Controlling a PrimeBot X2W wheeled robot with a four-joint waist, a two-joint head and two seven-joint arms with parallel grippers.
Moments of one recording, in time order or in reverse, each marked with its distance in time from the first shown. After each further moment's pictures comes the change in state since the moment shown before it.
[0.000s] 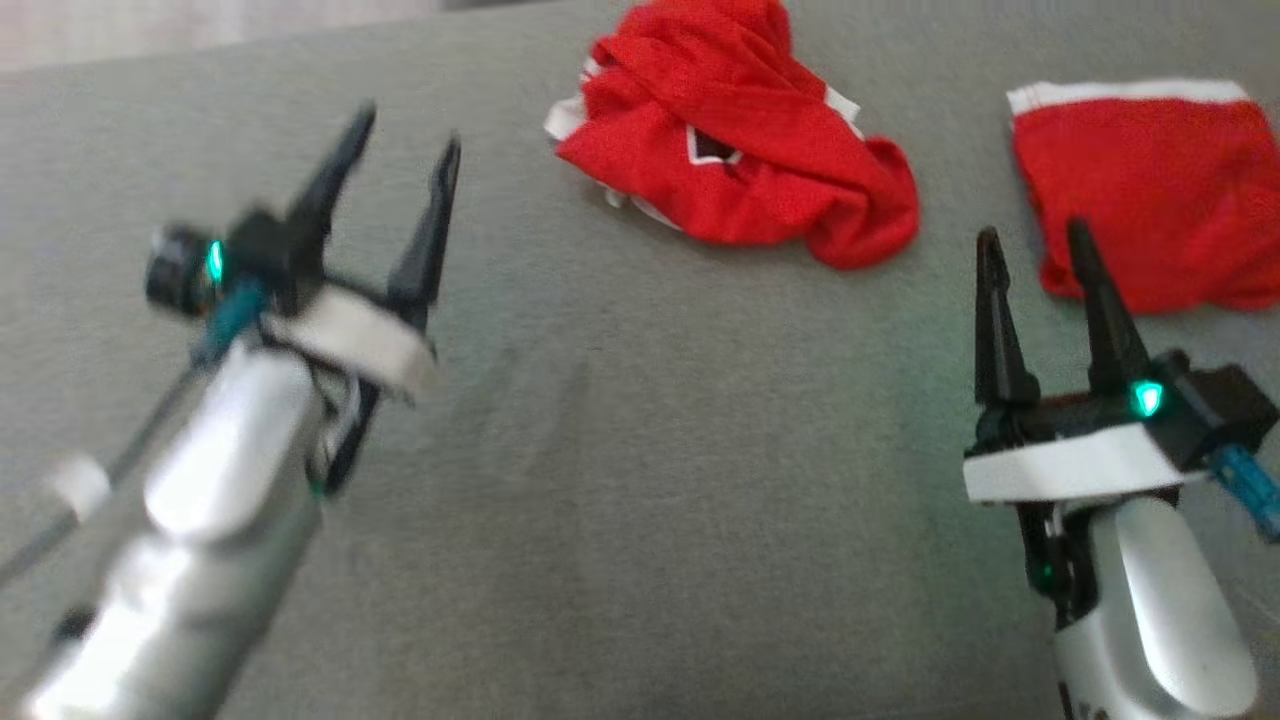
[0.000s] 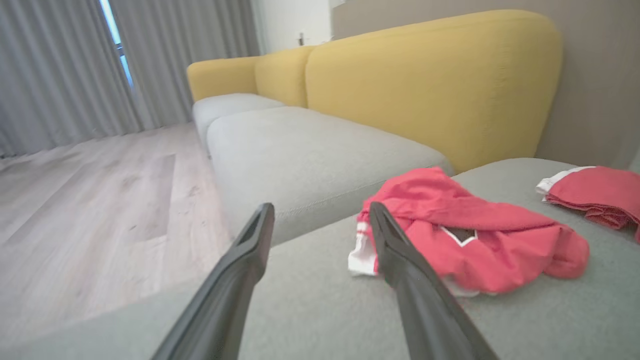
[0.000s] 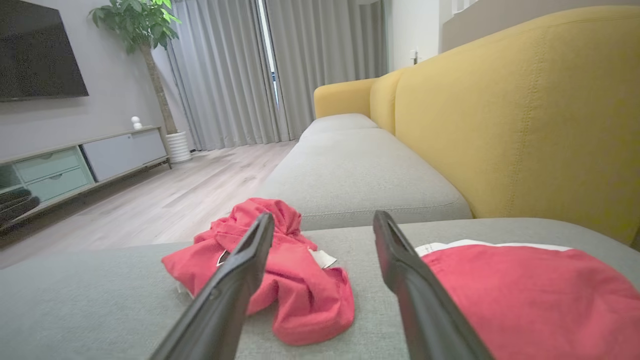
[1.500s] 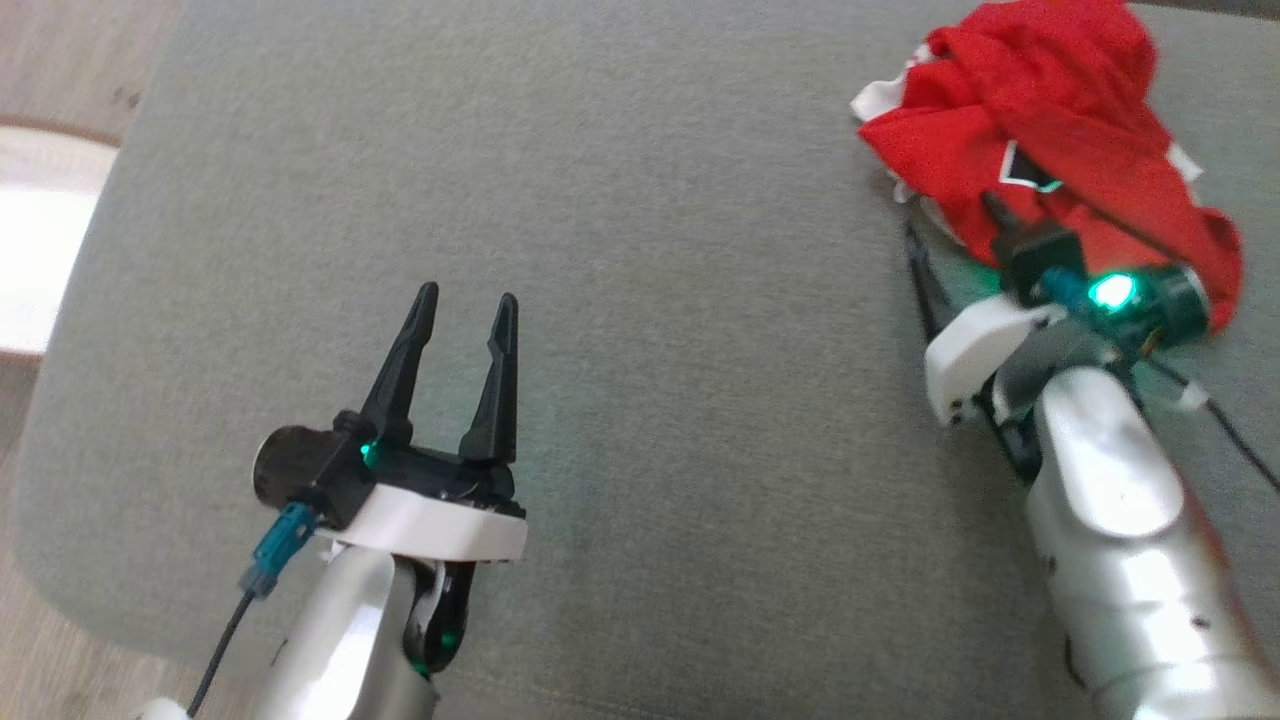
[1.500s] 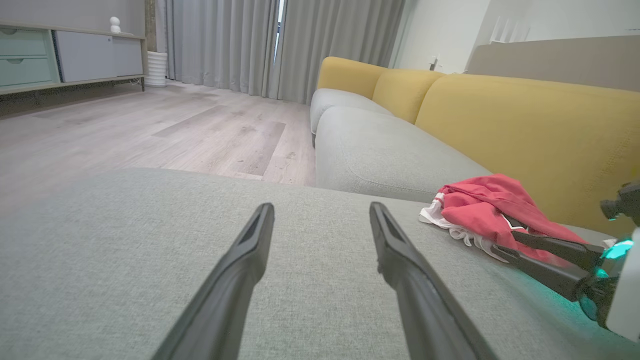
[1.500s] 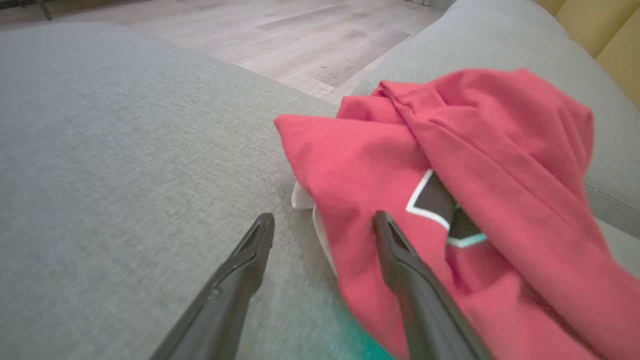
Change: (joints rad) left arm 0.509 -0.273 0.395 -0.350 0.196 -0.090 -0.007; right arm -0.334 -0.006 -0.011 0.515 -0.414 0.000 0.210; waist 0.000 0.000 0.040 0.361
